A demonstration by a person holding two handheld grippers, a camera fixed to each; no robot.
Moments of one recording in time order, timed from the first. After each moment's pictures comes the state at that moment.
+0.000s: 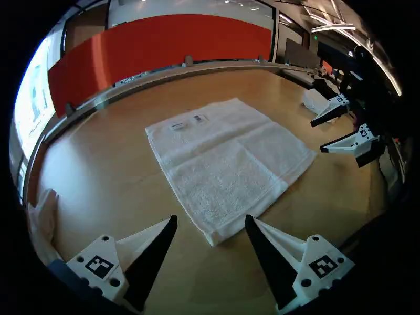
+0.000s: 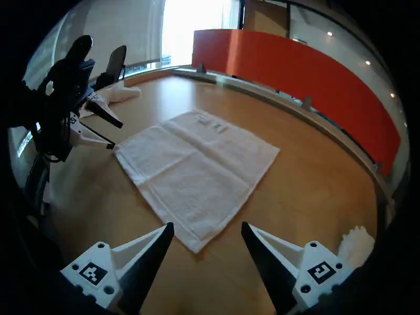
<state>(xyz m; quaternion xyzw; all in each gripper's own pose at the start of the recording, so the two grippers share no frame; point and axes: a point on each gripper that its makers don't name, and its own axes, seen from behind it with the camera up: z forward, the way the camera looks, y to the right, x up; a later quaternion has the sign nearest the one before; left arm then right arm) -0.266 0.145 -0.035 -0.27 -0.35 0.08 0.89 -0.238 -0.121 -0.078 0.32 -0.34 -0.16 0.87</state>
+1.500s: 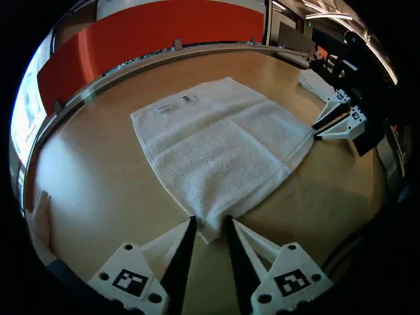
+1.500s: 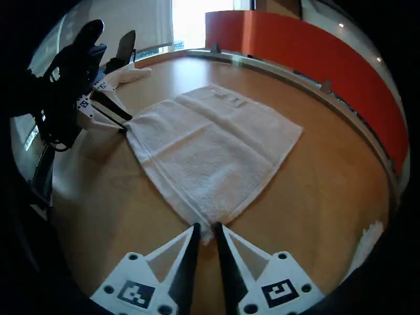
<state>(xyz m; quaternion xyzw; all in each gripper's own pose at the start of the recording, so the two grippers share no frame) -0.299 0.157 -0.040 -0.29 -0.38 0.11 0.87 -0.274 -0.124 -0.090 0.36 -0.39 -0.16 0.83</state>
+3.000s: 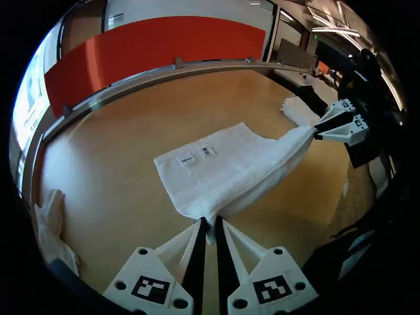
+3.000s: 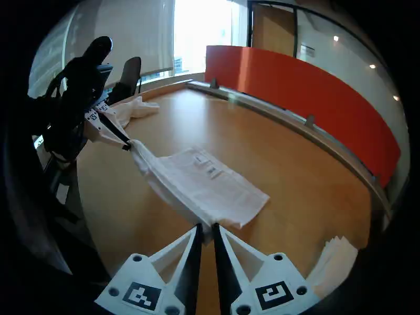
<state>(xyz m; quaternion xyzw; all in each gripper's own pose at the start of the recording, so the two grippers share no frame) -0.173 0.163 -0.088 -0.29 -0.39 0.07 0.87 -0.128 -0.122 -0.122 0.36 -0.32 -0.14 0.86</state>
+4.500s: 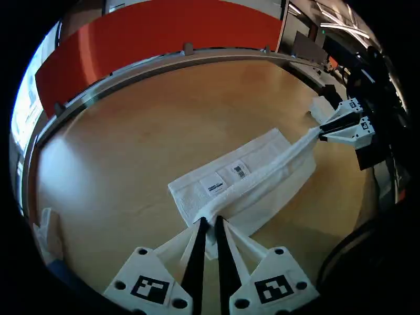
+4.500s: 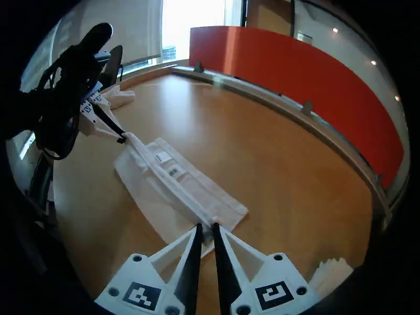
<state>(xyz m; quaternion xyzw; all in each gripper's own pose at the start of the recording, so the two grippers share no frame) -0.224 0.174 0.017 -0.28 -0.42 0.08 0.86 -0.186 -0.105 -0.020 0.33 -0.37 -0.16 0.85</state>
